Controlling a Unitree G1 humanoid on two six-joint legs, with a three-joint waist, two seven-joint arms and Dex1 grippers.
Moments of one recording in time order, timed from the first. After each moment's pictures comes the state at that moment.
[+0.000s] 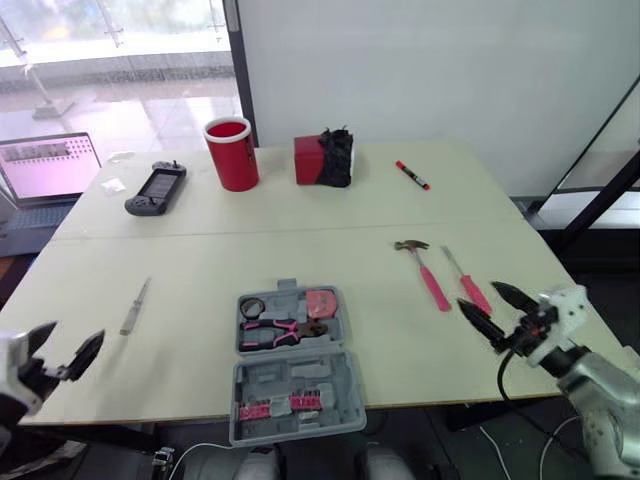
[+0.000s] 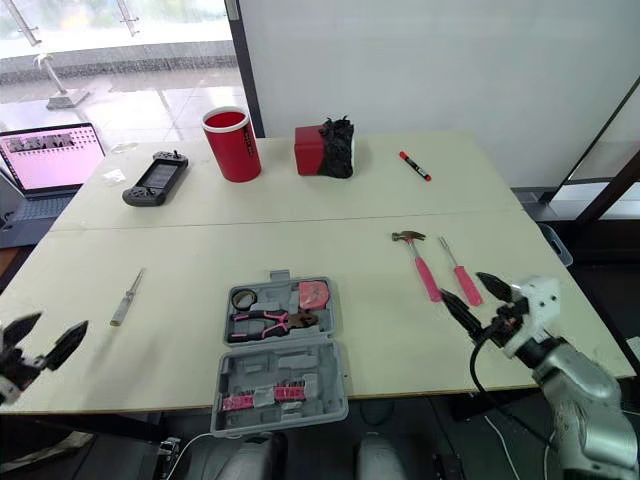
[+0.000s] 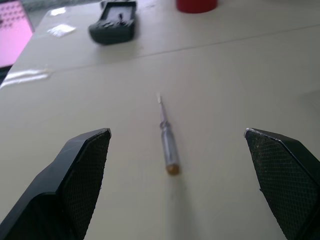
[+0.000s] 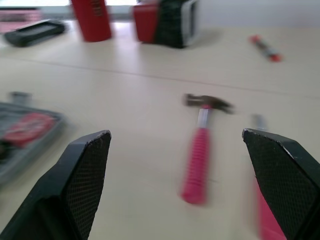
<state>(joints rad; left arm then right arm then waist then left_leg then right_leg) 0.24 0.69 0.64 0.08 -0.48 0.06 -0.79 0.04 -0.58 -0.39 -0.14 0.54 0.28 0.80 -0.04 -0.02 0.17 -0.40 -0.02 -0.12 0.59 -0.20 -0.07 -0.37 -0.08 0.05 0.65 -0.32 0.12</state>
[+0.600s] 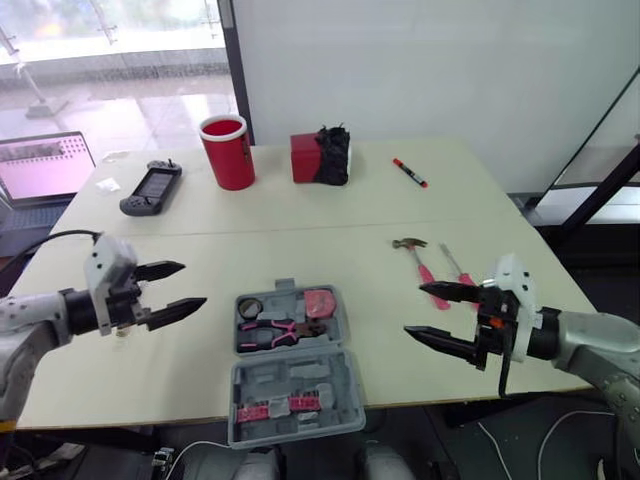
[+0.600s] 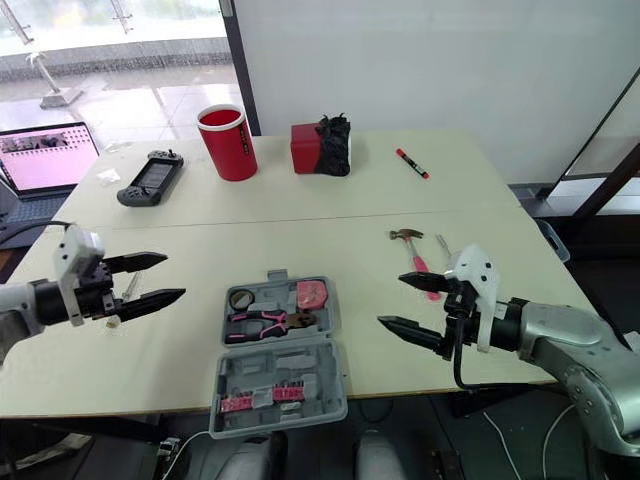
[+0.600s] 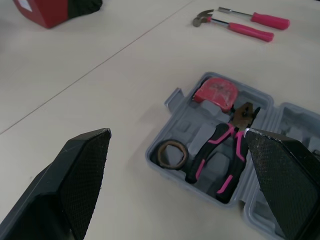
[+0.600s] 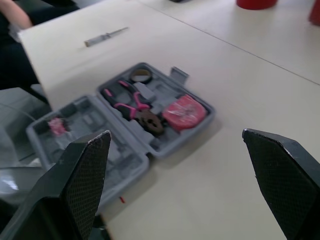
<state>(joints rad) -0.09 0.93 0.31 -0.14 -0.60 0.46 -1.06 -0.02 -0.87 -0.28 -0.58 0.77 0.72 0.88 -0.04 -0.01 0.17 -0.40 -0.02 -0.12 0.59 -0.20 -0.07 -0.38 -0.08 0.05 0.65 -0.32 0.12</state>
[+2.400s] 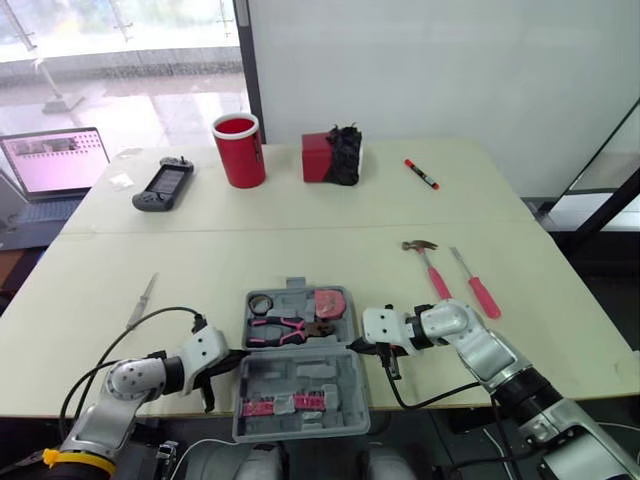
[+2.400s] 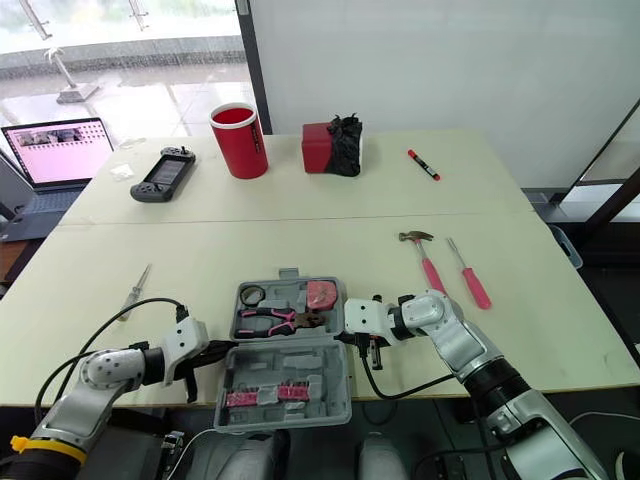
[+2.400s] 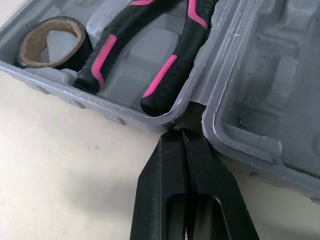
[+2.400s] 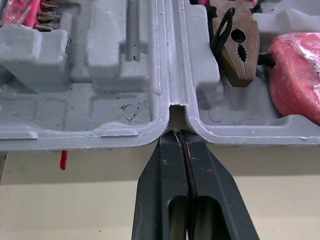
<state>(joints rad) -0.03 0.61 -0.07 0.16 -0.07 -0.08 -0.96 -0.45 -0.59 0.44 0.20 -0.08 0.04 1.13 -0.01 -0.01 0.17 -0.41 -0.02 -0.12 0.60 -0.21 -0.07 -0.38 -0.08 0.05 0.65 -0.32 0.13</state>
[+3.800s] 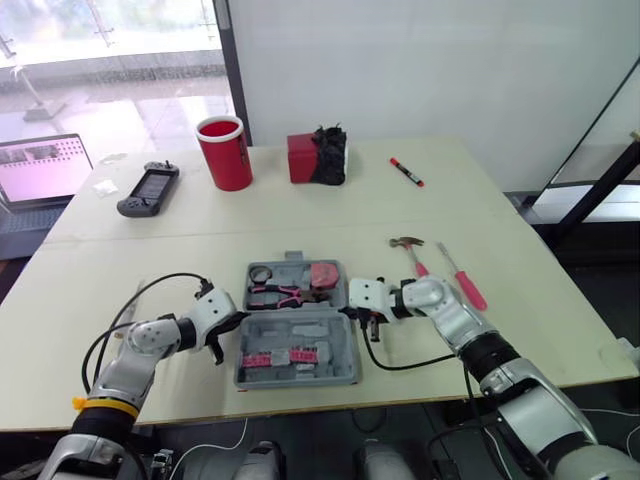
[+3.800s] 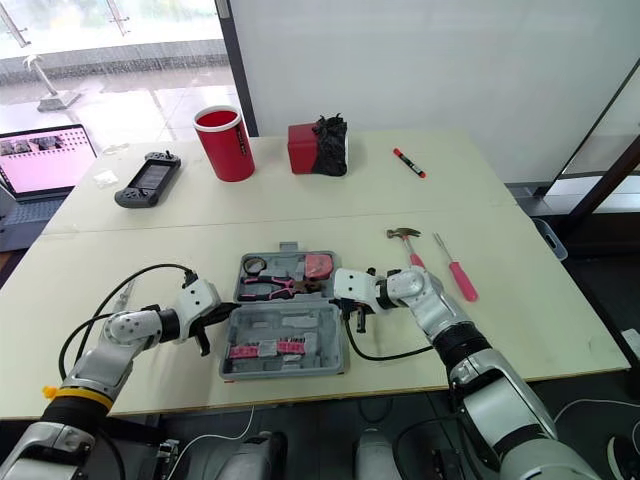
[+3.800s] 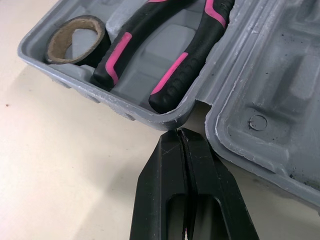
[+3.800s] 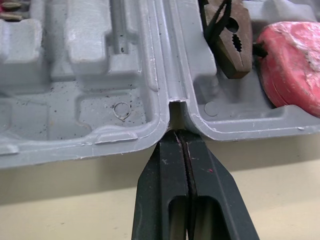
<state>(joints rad) -0.28 0.58 -0.09 0.37 0.01 -0.05 -0.87 -0.69 -0.43 0.41 0.61 -0.18 -0.08 1.02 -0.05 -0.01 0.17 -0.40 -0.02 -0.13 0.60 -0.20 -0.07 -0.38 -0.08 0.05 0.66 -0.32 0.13</state>
